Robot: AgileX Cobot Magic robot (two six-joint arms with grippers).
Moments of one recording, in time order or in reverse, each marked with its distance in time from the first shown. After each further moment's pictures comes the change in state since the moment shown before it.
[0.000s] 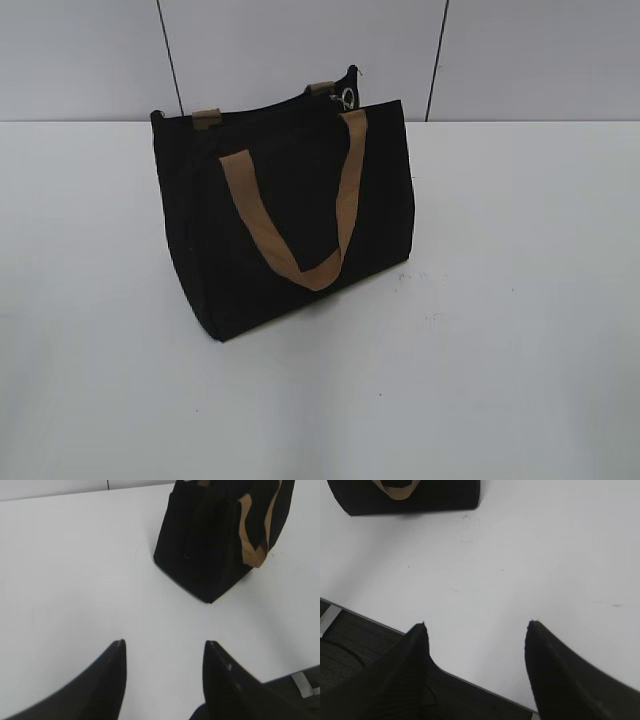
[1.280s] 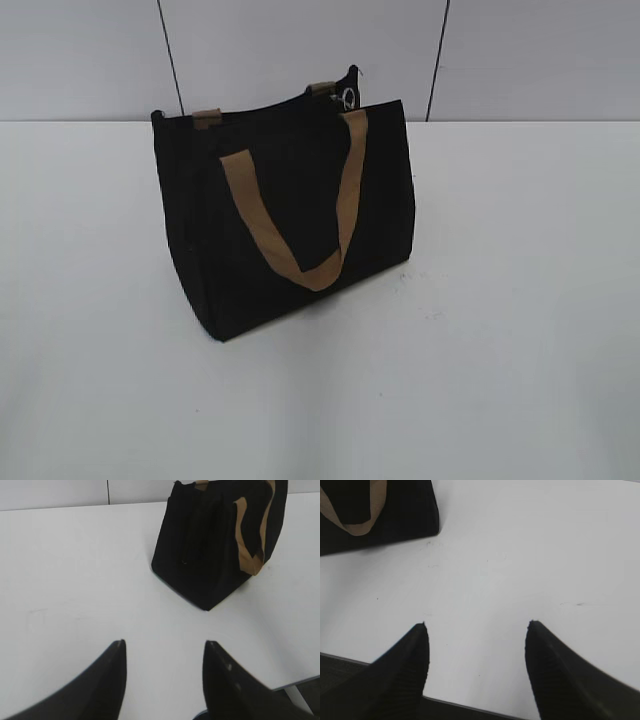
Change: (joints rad) left arm 0.038 -0.244 0.135 -0.024 -0.018 -0.007; right arm -0.196 -0.106 0.001 0.024 0.004 0.000
